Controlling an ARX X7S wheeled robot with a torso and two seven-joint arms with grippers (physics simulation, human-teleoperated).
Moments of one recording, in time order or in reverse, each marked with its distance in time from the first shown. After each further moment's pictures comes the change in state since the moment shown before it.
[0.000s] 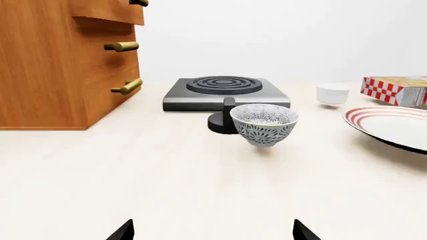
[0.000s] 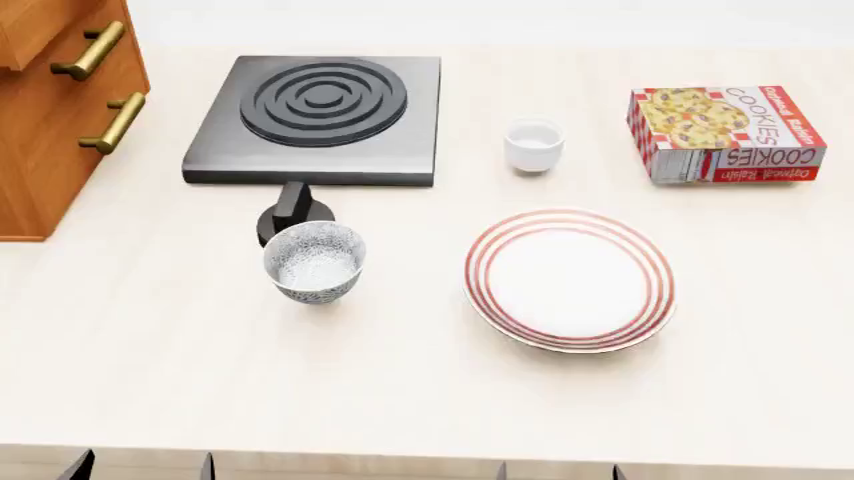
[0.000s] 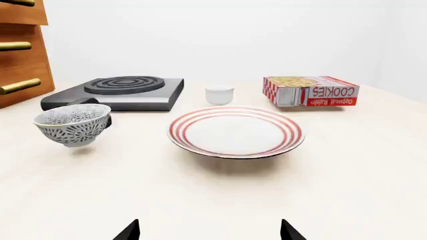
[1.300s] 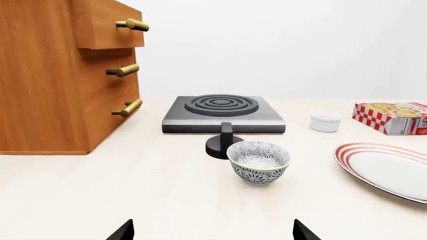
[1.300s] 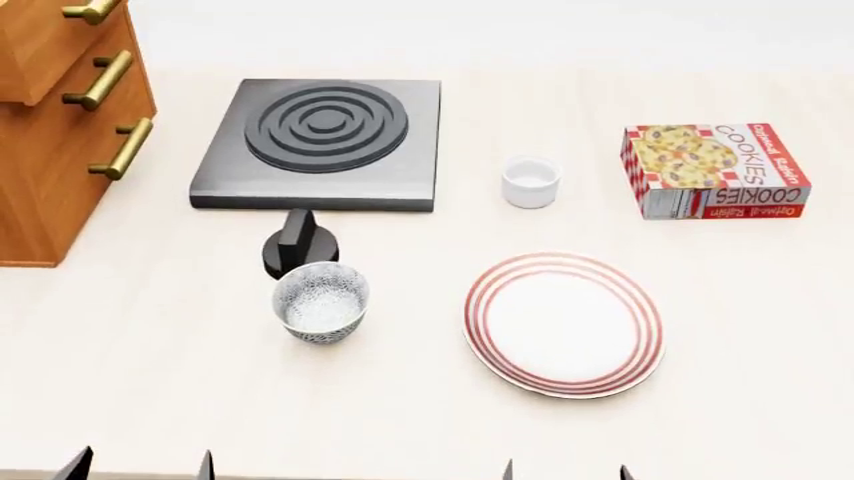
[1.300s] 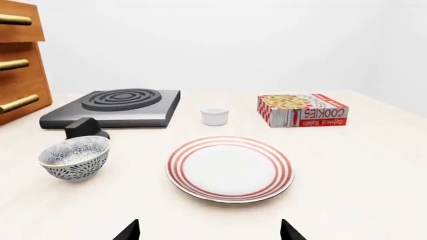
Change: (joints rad) left arm 0.000 -0.103 0.118 -0.005 -0.104 0.045 -0.108; right arm 0.002 0.099 -0.107 -0.016 0.109 0.007 0.124
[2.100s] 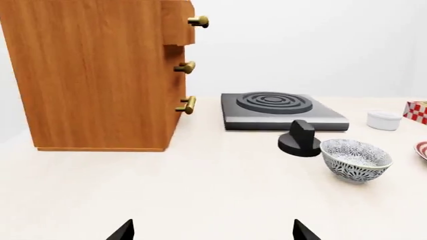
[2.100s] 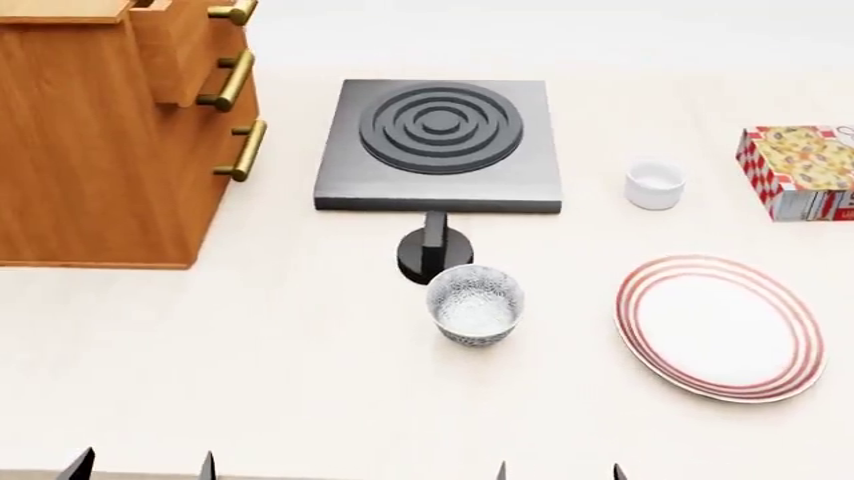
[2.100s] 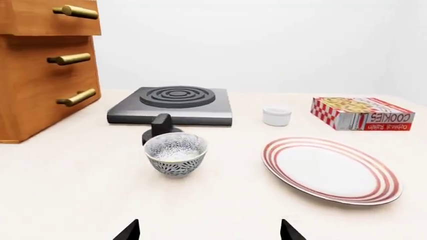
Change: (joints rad) left arm -0.008 -0.030 0.039 -0.004 -0.036 -0.006 -0.039; right arm 0.009 0.036 -0.055 0.008 0.004 -0.003 0.042
